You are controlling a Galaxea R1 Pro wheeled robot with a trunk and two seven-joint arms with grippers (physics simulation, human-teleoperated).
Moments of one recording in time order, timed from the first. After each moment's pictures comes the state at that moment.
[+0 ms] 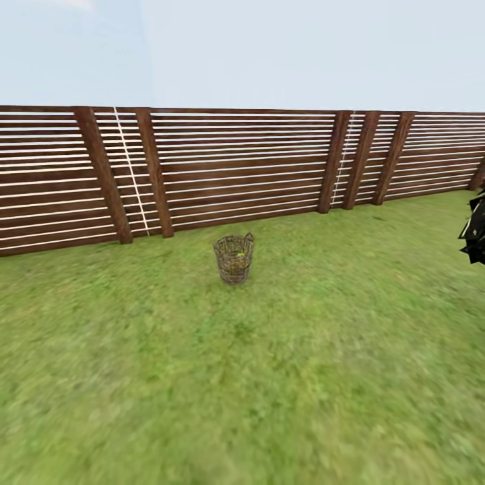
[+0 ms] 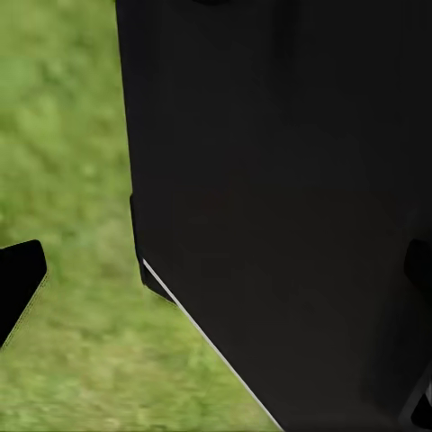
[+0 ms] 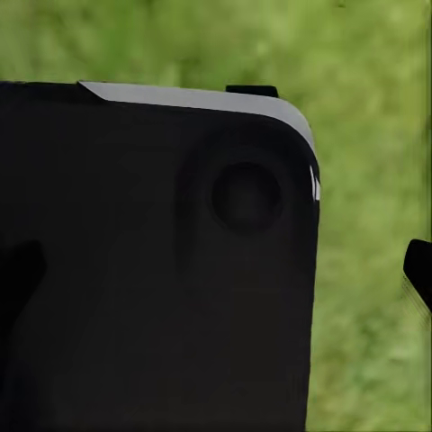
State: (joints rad) left arm 0.02 0.01 0.01 -0.07 0.01 0.00 -0.01; right arm -0.05 0.01 0.01 -0.02 0.01 -0.27 0.00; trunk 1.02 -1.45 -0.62
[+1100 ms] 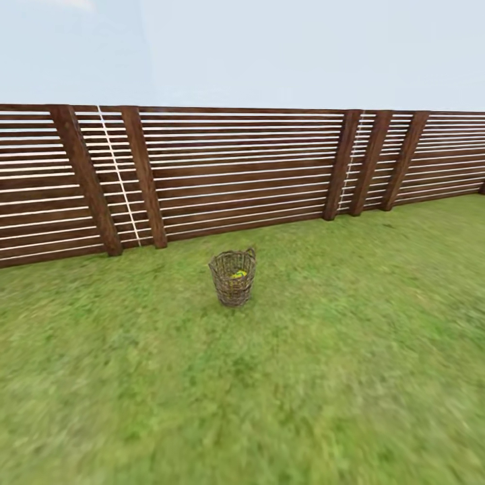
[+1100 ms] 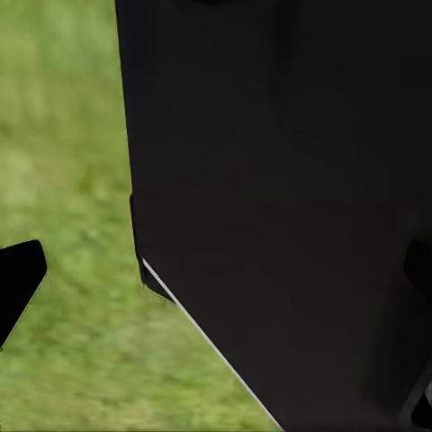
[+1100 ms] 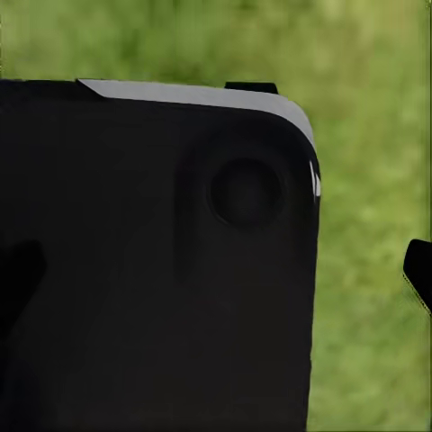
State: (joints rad) left arm 0.02 0.01 0.01 -0.07 0.01 0.00 -0.01; right arm -0.05 0.01 0.01 -0.01 0.00 -0.26 0.00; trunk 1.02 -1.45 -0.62
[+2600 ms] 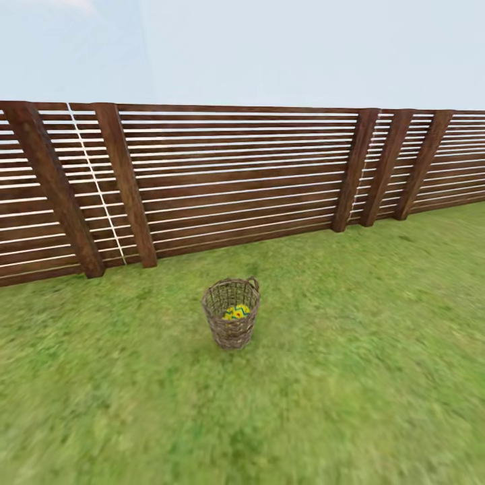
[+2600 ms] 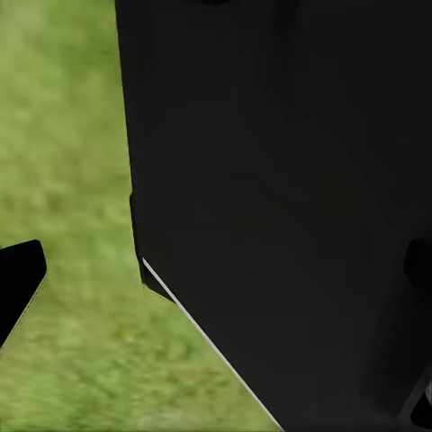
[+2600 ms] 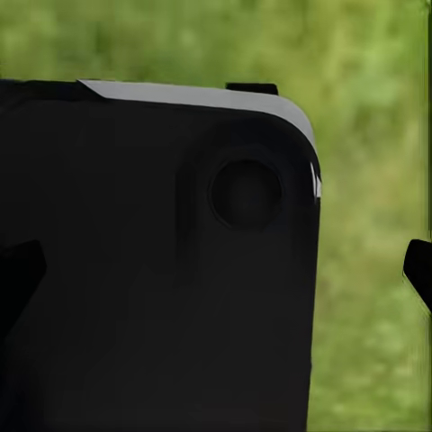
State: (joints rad) left arm 0.02 0.01 0.01 -0.07 0.01 0.00 -0.01; right arm -0.05 0.01 0.01 -0.02 0.00 -0.26 0.00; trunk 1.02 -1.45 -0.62
